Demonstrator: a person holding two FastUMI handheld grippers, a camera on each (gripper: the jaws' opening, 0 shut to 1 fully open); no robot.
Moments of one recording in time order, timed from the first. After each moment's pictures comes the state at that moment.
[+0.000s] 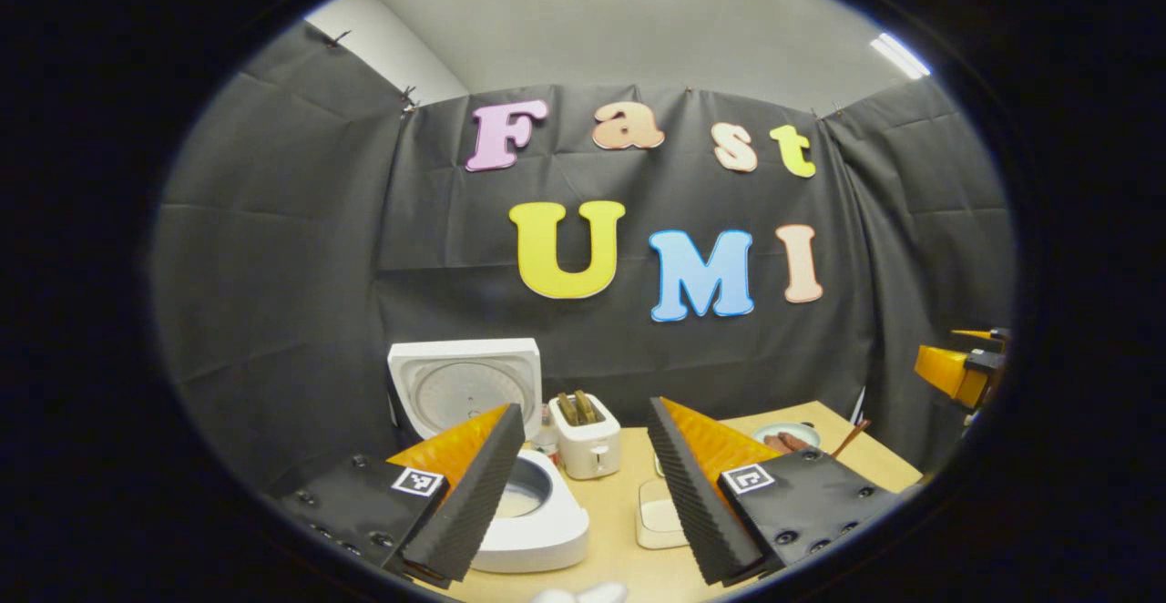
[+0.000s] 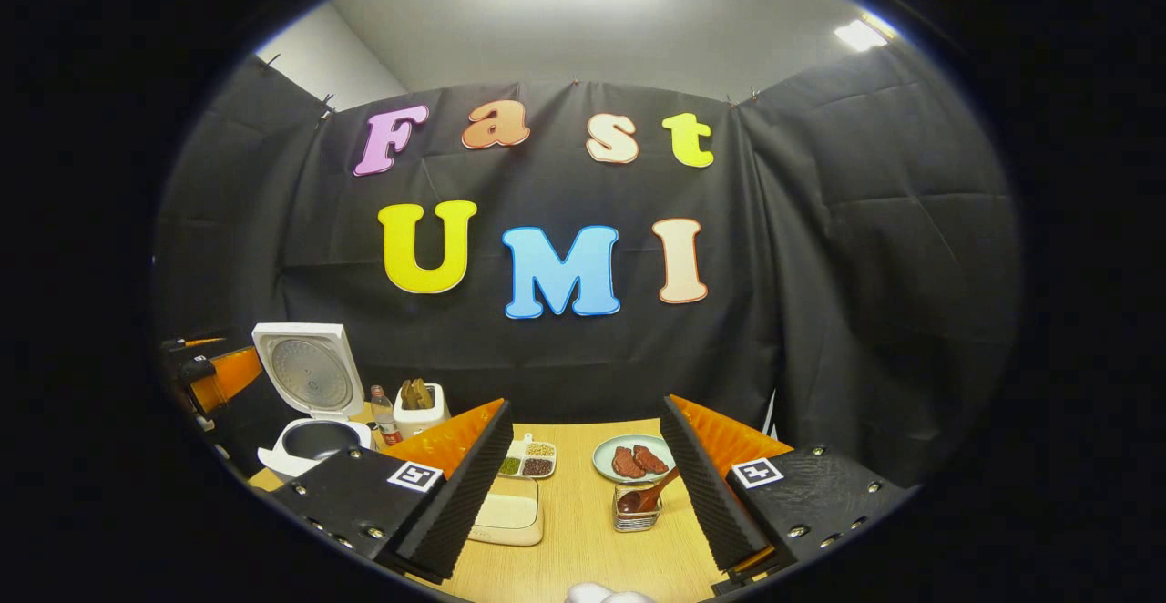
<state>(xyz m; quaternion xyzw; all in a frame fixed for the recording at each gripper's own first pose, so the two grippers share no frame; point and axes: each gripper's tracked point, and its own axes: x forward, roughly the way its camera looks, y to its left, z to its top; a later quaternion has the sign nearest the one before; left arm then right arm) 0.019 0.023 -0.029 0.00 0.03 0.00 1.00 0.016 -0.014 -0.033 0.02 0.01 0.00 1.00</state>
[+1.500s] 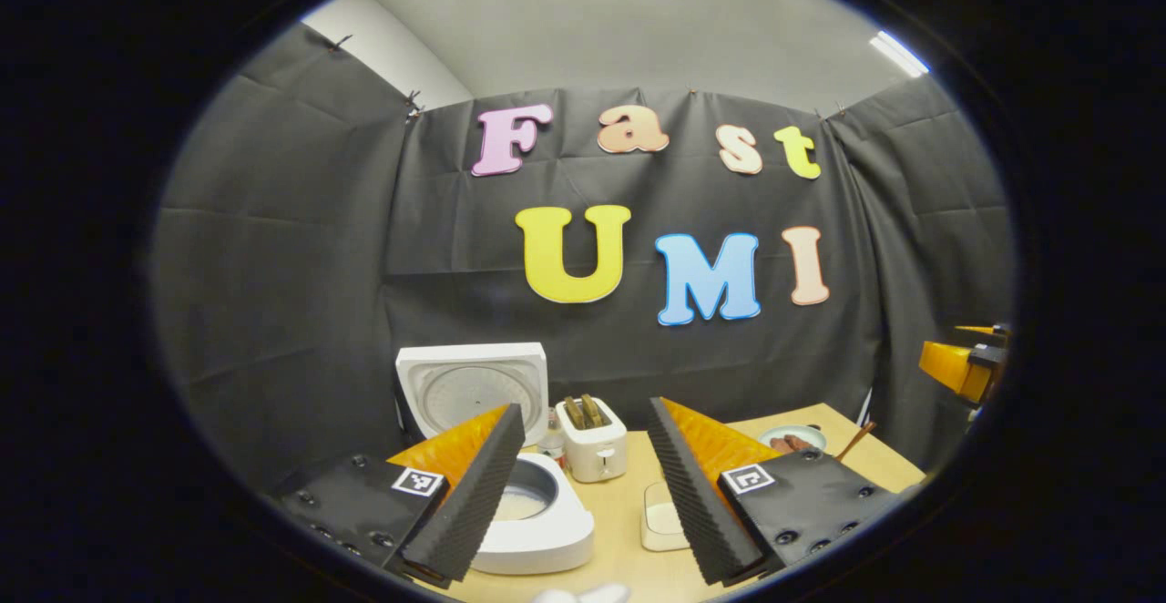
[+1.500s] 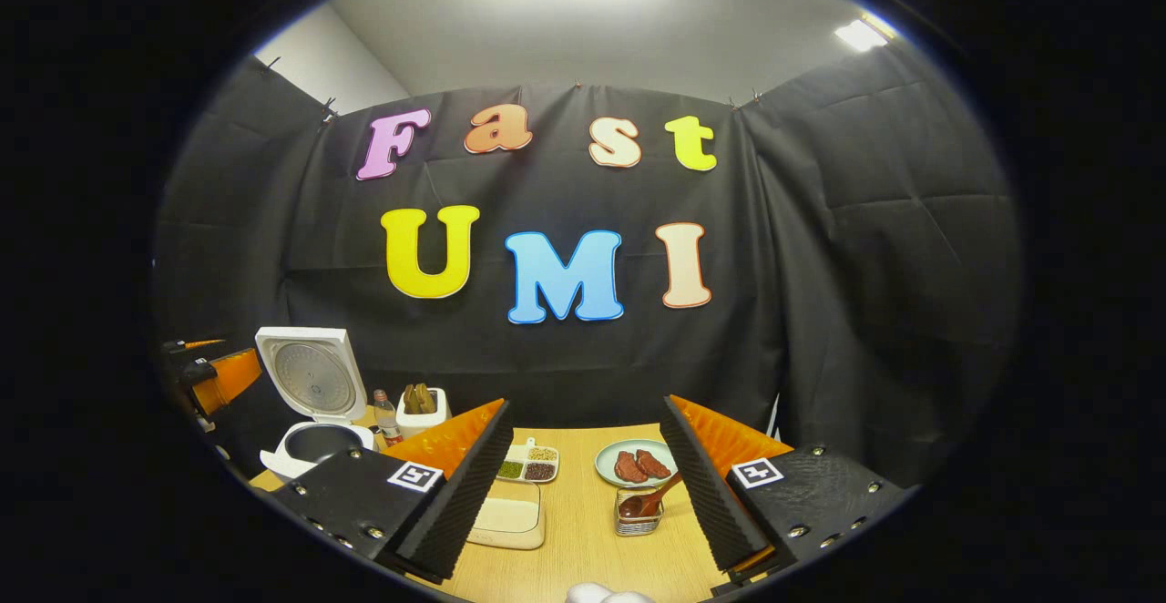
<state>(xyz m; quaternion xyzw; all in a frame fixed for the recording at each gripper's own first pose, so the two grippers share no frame) 0.018 0.027 -0.025 0.01 0.03 0.02 1.00 0.021 -0.014 -0.027 0.02 0.01 0.00 1.00</state>
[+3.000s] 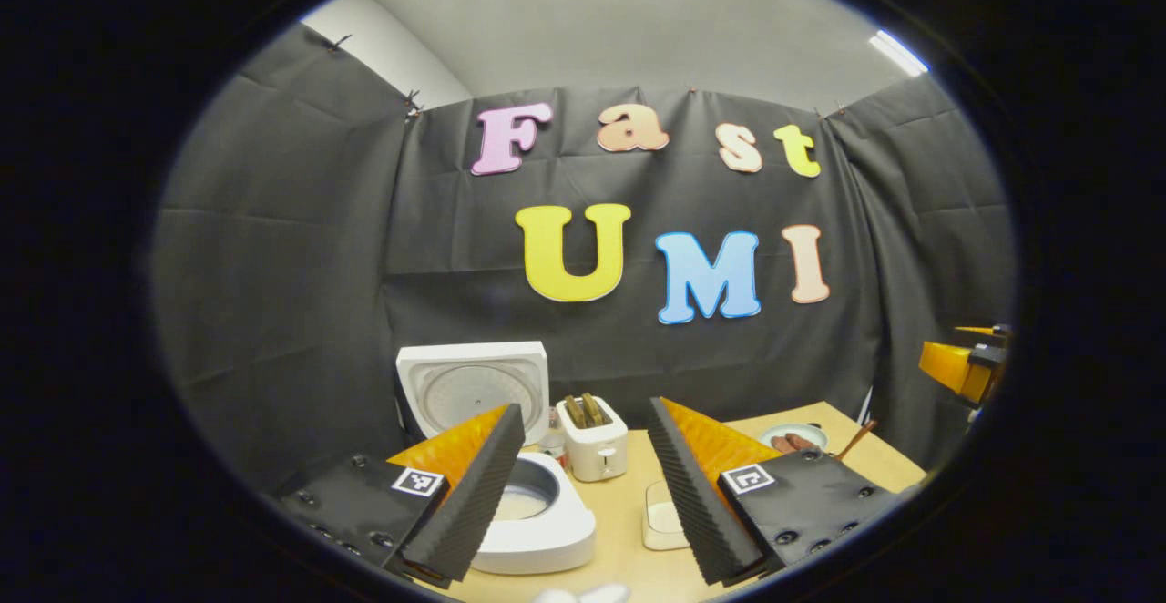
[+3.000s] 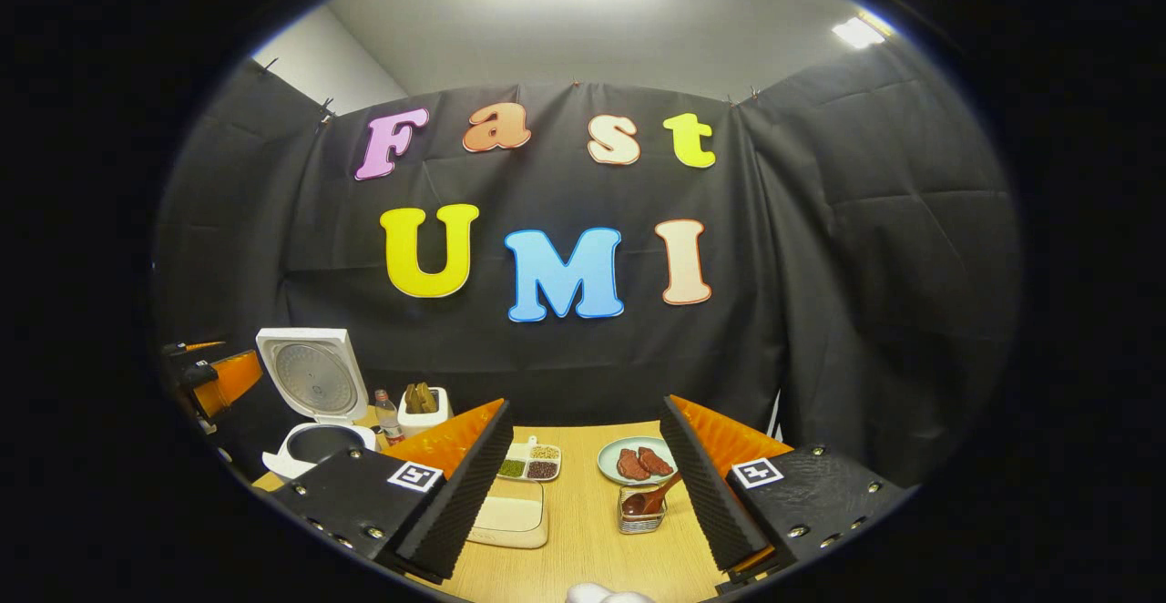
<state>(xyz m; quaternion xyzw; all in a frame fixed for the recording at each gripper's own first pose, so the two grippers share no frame) 0.020 0.029 -0.027 0.01 0.03 0.02 1.00 0.021 -0.011 -0.029 0.03 0.01 0.00 1.00</state>
